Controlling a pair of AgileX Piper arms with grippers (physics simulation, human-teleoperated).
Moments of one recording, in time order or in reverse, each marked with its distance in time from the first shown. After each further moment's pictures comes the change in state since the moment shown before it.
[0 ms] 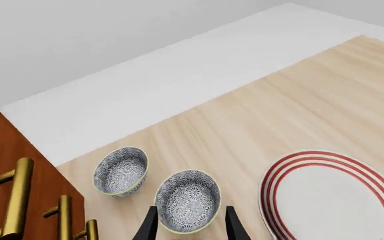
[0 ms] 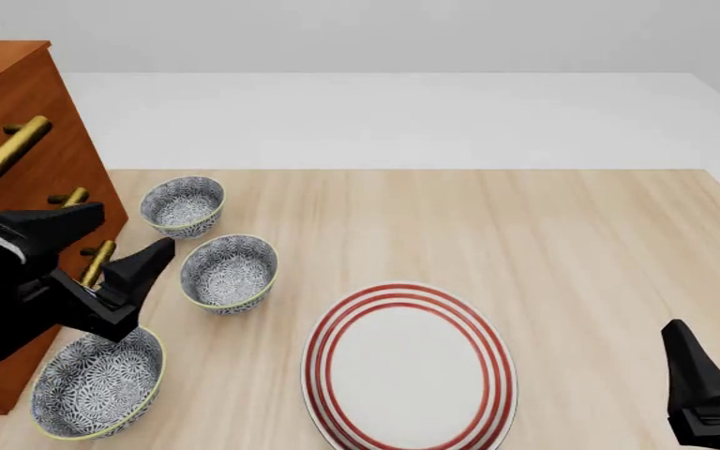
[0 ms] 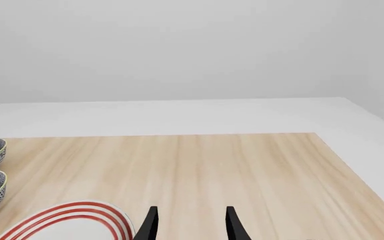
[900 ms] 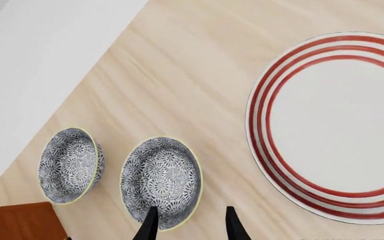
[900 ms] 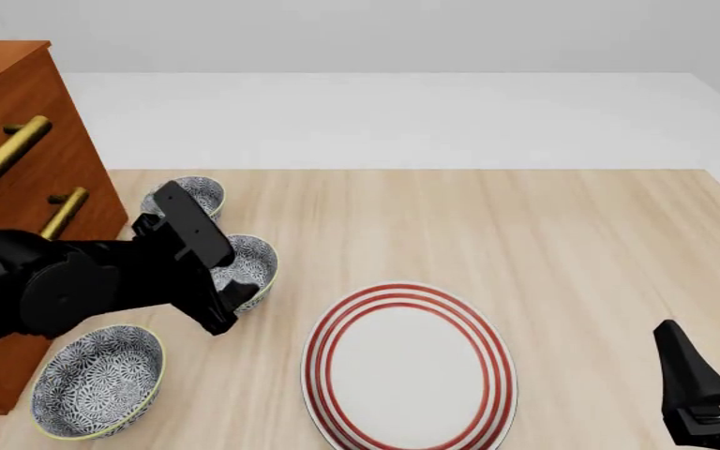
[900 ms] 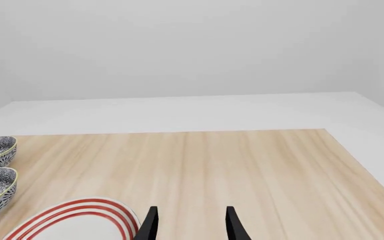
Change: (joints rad) left arm -0.071 0.583 -0.243 0.192 0.288; right arm 0.027 0.023 0.001 -0.008 0.021
